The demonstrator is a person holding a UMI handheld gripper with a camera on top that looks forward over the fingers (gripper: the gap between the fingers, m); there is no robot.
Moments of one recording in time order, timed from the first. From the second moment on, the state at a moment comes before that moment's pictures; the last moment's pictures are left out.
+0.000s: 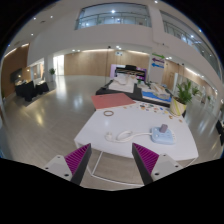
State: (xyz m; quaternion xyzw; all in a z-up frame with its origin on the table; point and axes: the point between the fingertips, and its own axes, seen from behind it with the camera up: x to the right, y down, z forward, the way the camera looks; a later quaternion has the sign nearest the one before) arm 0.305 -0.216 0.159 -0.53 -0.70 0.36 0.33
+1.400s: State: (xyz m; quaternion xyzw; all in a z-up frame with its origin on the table) arm 0.009 0.048 0.039 -0.61 -0.60 0.36 0.38
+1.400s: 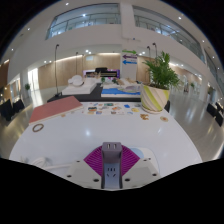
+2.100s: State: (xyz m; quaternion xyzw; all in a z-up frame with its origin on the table) arm 0.047 0.244 0.037 -0.64 -0.65 0.23 0.35
